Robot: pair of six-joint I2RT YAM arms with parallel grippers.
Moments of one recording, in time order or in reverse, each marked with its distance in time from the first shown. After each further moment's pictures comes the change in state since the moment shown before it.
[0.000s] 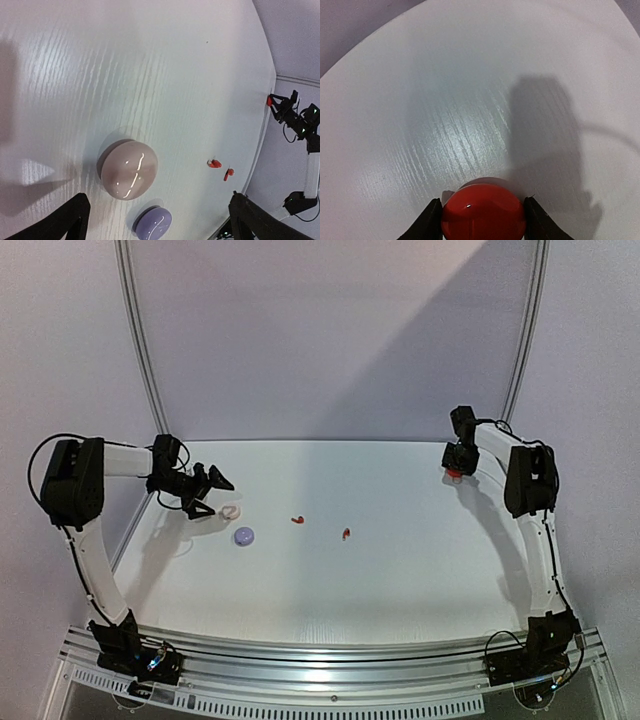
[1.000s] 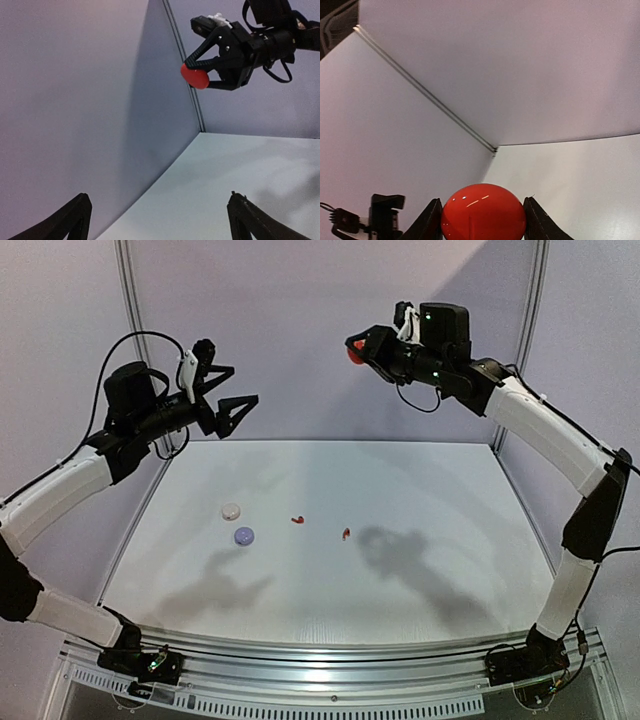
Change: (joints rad) left arm -0.372 -0.681 -0.095 0.588 -0.180 0.811; right arm 0.569 -0.800 -0.345 0.504 -0.192 0.254
